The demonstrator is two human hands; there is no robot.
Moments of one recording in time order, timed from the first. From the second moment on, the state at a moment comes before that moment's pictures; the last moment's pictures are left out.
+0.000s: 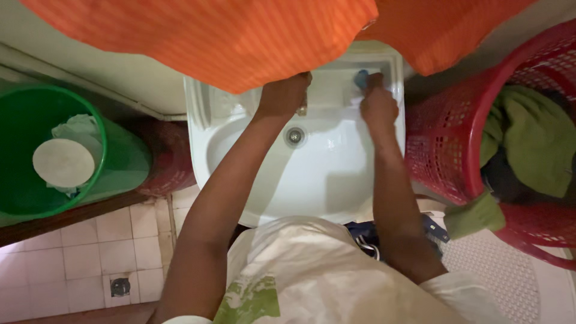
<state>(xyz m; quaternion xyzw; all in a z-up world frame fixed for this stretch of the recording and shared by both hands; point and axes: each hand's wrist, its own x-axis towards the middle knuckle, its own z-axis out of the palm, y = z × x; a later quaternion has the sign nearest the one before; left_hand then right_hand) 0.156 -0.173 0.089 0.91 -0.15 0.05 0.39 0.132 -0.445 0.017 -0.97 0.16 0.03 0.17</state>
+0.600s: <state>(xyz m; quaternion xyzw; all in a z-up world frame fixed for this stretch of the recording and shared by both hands) 0.177 -0.175 0.092 0.85 -0.27 0.33 0.30 0.129 -0.446 0.014 -0.99 0.11 -0.04 0.09</state>
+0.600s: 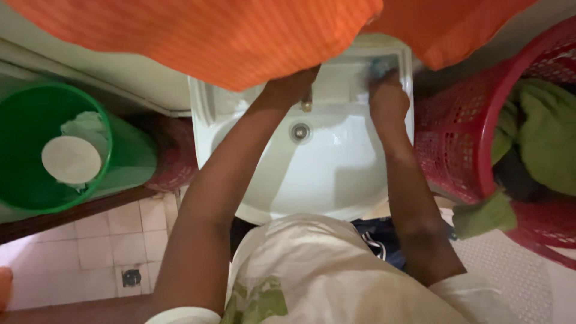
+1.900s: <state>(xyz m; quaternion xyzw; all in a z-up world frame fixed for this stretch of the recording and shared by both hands) 0.091 0.009 0.030 0.92 -0.17 0.21 0.27 0.114 -0.451 0.007 -1.00 0.02 0.03 -0.01</state>
